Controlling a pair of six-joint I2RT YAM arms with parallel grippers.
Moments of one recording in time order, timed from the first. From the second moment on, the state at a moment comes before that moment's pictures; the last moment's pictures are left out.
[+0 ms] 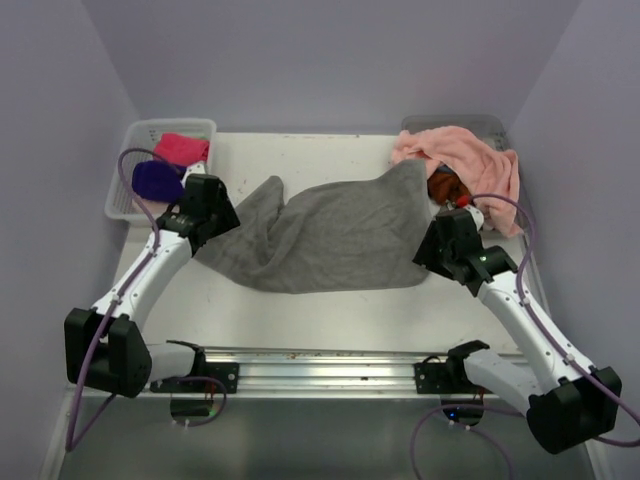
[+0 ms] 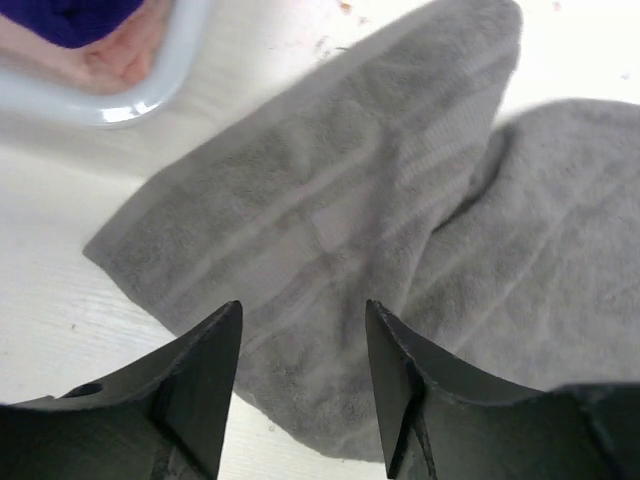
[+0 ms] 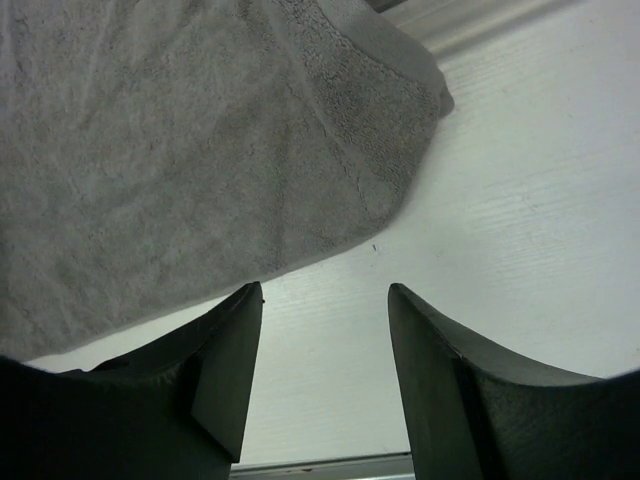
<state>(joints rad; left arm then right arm) -0.21 1.25 0.96 -0.50 -0.18 -0.57 0.33 0.96 0.83 -0.77 0.23 0.70</state>
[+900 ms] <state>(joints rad) -0.09 1.55 0.82 -0.49 -0.39 -0.71 0.33 1.11 0.77 -0.60 0.13 0.71</state>
